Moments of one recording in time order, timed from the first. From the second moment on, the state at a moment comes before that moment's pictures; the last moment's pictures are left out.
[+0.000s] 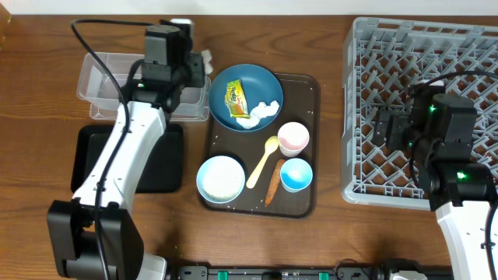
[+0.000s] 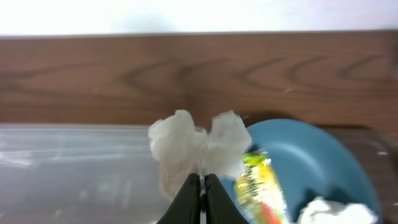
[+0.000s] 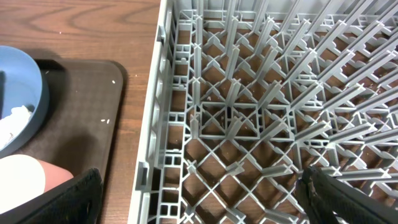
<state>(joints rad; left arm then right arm) -0.14 1.65 1.32 -0.39 0.00 -0.11 -0.01 1.08 0.97 -0.62 0.02 0.05</state>
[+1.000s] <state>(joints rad) -0.37 1.92 1.32 -0.24 -0.01 -0.10 -0.01 1.08 0.97 -0.63 0.02 0.05</state>
